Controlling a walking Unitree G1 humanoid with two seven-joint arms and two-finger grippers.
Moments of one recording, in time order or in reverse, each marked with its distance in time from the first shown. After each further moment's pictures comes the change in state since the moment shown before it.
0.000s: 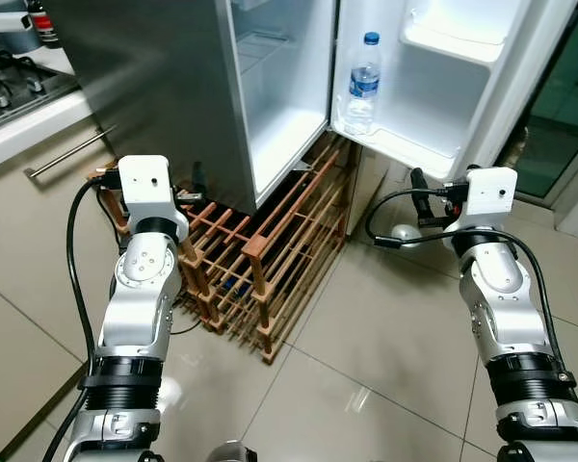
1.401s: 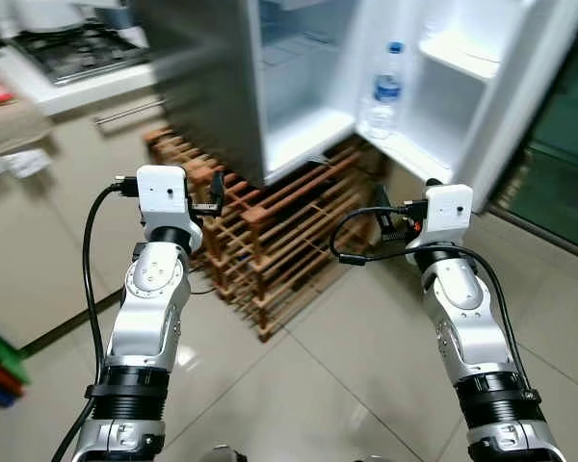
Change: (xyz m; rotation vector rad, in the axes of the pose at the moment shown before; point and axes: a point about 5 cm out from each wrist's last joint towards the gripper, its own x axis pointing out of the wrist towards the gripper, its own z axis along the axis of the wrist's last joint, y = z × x) left arm -0.008 -0.017 -0.005 -0.046 -0.016 -0.129; right arm -0.013 0.046 -0.007 0.049 0.006 0.081
